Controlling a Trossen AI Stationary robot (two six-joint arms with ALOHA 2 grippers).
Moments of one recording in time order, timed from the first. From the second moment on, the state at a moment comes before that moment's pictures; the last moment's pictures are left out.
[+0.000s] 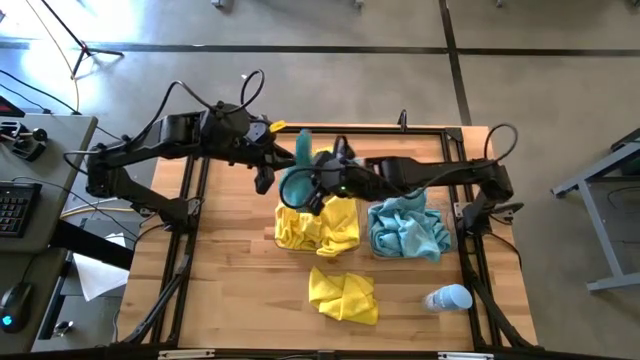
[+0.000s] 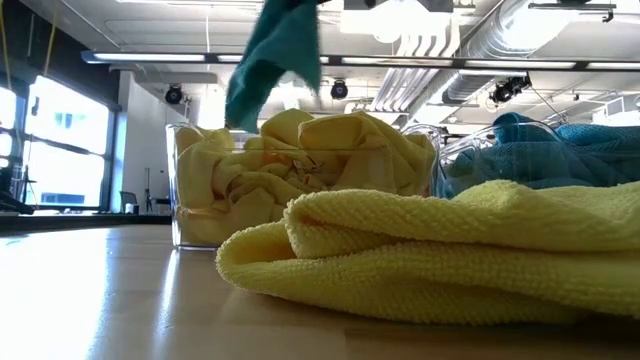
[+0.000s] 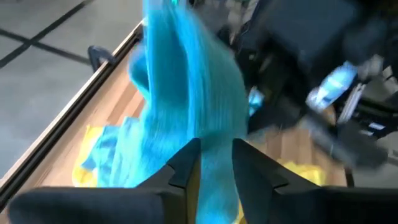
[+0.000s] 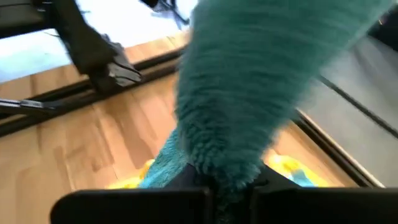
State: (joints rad) left arm 0.13 1.33 1.66 -0.90 -0.04 -0.21; right arm 0.09 1.81 1.88 -0.70 0.50 0.32
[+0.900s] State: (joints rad) left arm 0.13 1.29 1.66 -1.44 -0.22 -0.28; right arm 0.40 1.52 1.68 -1.57 0.45 1.34
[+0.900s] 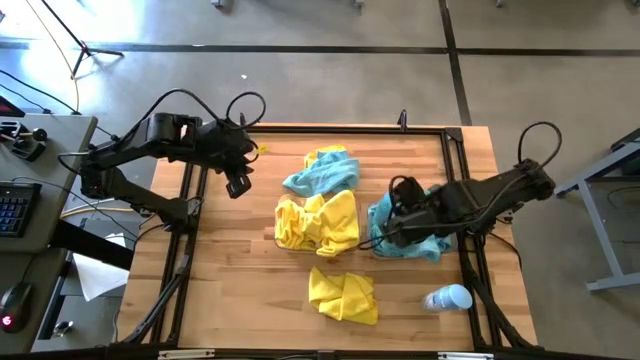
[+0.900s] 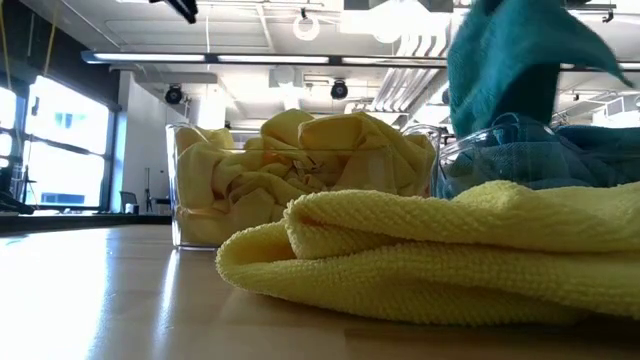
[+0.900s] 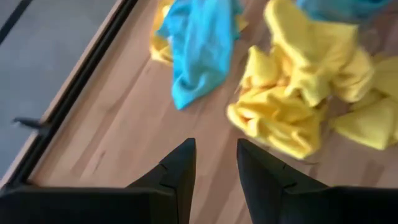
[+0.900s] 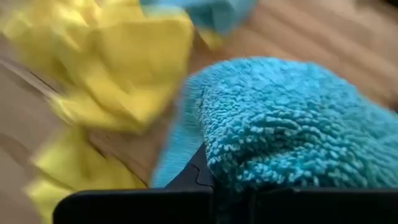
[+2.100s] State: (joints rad) left arm 0.00 1.29 1.66 -1.45 -0.33 -0.44; right arm 0.40 1.25 1.23 -1.58 0.67 1.58
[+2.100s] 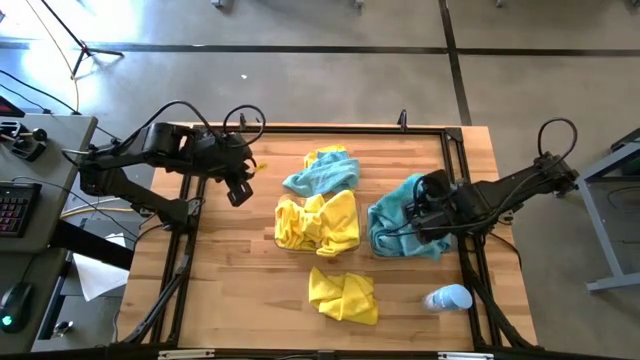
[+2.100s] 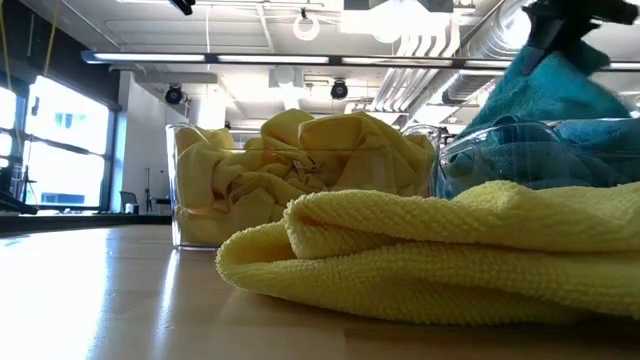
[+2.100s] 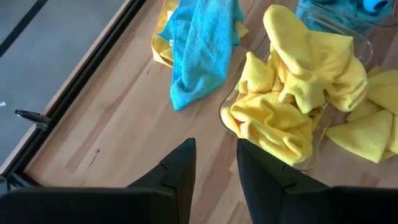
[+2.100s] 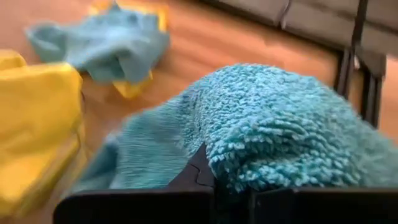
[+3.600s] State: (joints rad) left arm -0.10 0.83 0.96 -0.98 -0.16 -0.60; right arm 0.34 1.37 0.65 -0.64 0.11 1.77
